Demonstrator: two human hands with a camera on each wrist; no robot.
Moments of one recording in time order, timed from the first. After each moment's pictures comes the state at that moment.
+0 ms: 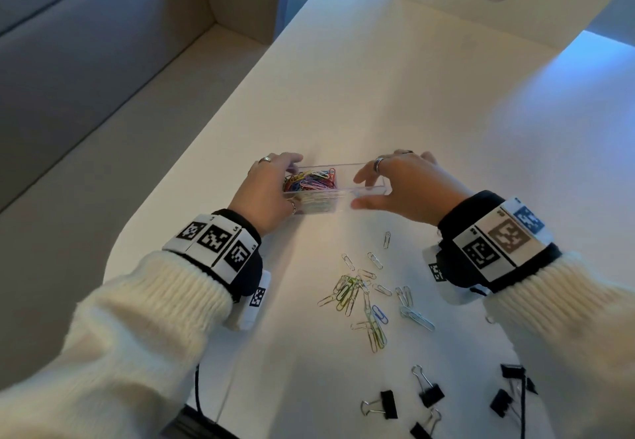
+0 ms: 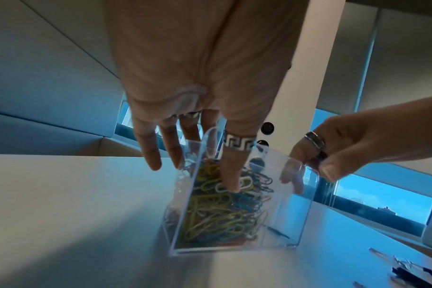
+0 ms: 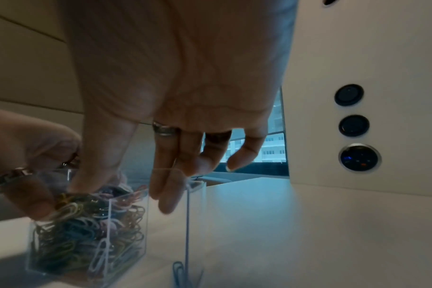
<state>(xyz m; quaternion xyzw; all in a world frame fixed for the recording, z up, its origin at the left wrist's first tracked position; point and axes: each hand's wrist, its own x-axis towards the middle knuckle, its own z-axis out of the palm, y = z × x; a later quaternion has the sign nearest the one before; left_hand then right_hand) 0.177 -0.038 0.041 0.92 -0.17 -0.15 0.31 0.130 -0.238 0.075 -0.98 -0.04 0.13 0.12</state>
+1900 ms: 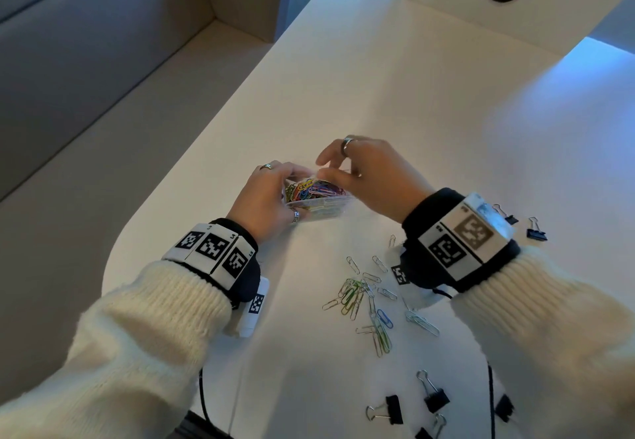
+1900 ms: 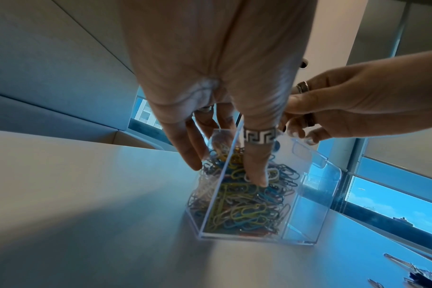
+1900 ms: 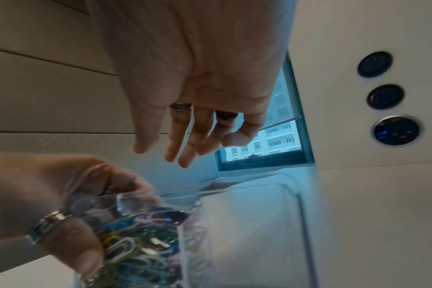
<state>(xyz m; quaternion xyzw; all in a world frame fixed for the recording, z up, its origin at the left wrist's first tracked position) 0.176 -0.028 0.033 0.88 -0.19 -0.14 0.41 0.152 -0.192 0.077 -0.95 -0.05 0.04 0.30</state>
